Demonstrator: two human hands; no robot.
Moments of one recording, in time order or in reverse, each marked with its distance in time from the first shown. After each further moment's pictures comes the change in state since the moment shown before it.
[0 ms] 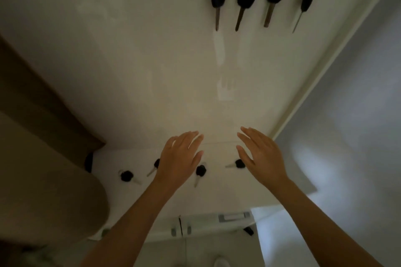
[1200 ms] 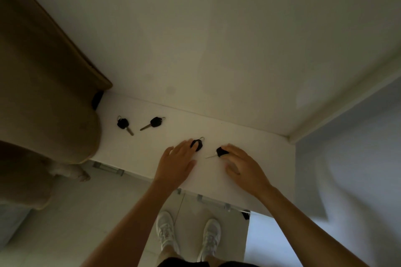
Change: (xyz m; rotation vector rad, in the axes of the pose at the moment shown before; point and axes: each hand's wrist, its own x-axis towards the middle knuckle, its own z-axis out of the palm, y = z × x) left_hand -0.067 0.068 0.102 0.066 -0.589 -0.500; right_hand -0.041 0.090 0.128 0.634 -0.623 -0.217
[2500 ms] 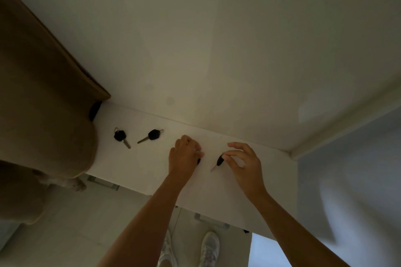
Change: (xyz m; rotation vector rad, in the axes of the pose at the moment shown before) left_hand 0.071 0.015 -0.002 -0.362 0.119 -0.324; right_hand 0.039 -0.028 -0.018 0.370 0.441 0.185
